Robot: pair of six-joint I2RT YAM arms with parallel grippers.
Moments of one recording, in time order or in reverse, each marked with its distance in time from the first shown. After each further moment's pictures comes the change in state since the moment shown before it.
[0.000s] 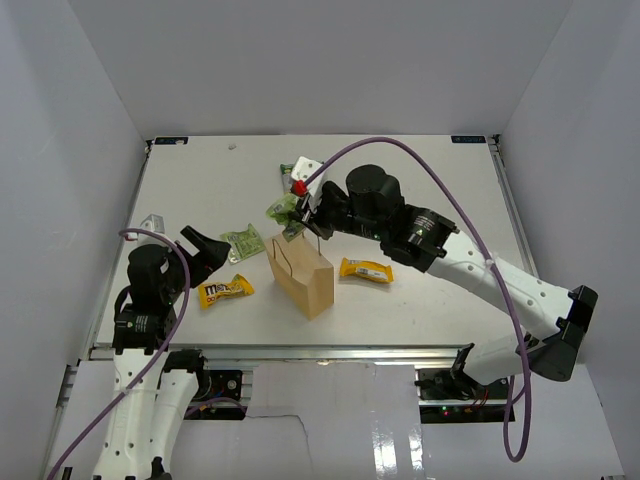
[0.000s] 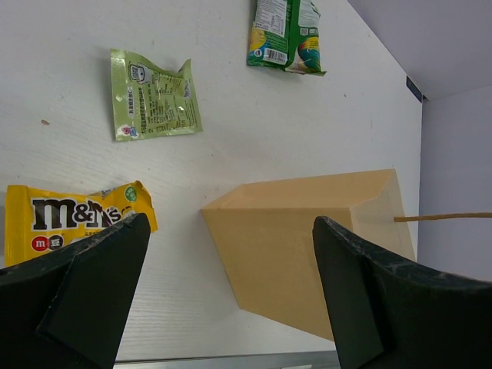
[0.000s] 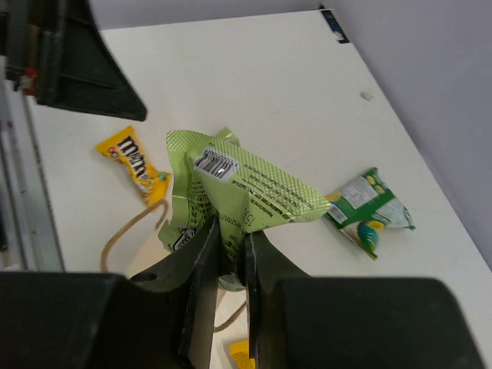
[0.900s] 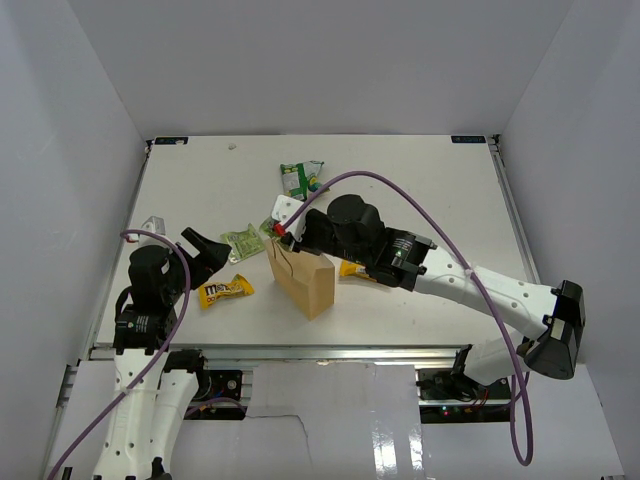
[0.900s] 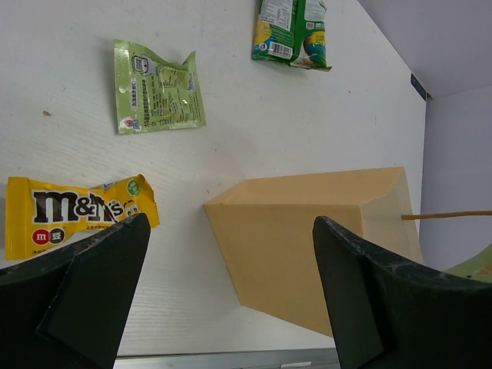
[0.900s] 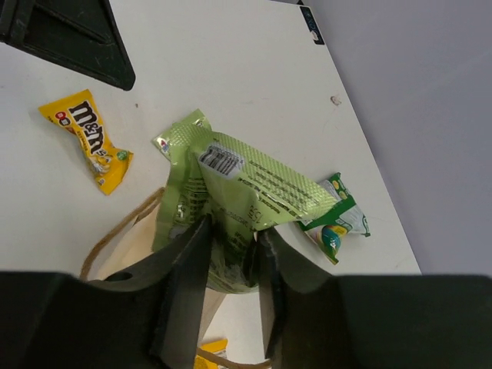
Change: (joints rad) left arm 0.000 -0.007 -0.011 -0.011 0.000 -0.008; right arm 0.109 0.009 -0.162 0.174 0.204 -0.207
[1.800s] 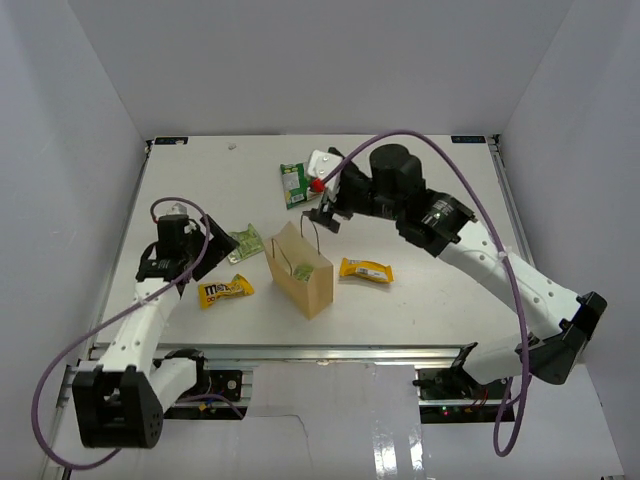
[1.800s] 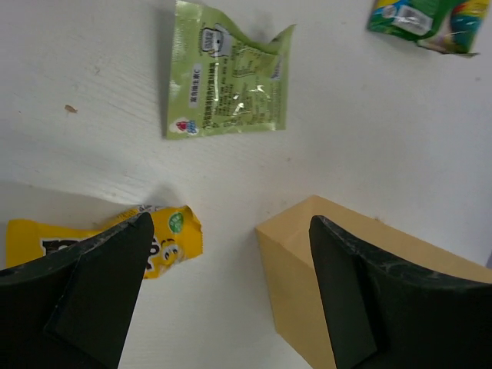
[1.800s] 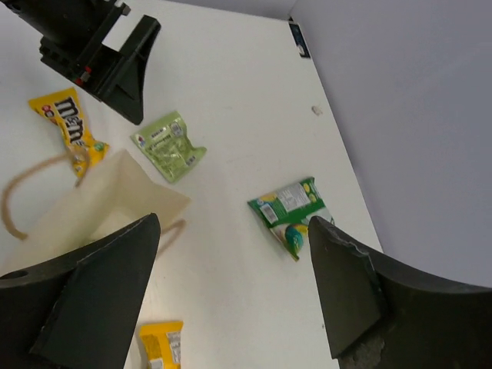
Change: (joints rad) left arm 0.000 0.443 -0.002 0.161 -0.016 0.006; right arm -0.220 -0.015 0.193 -0.195 -0.303 -0.066
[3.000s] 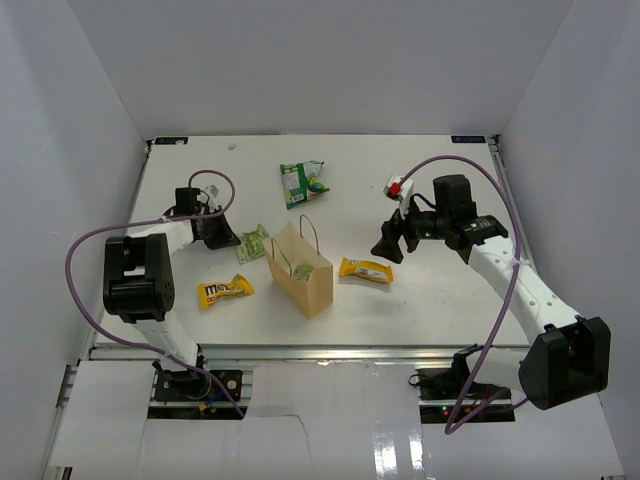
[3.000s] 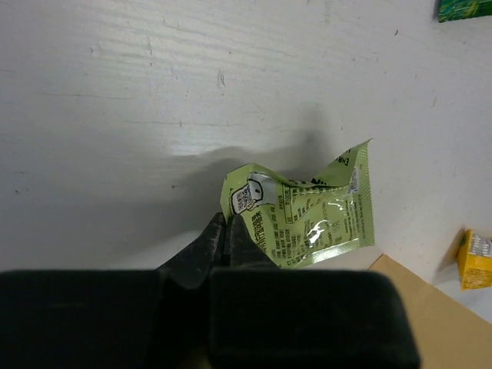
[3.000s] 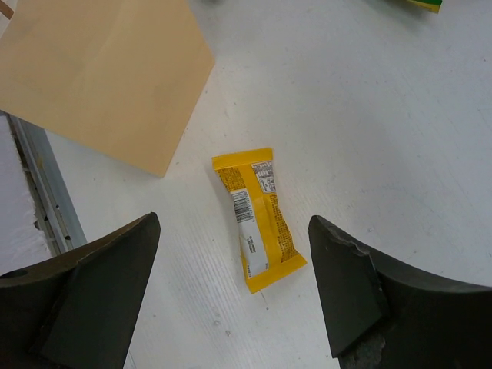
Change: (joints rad) left arm 0.072 0.783 0.280 0.247 0.260 0.396; right arm -0.570 -0.150 -0.518 -0.095 -0.471 0.151
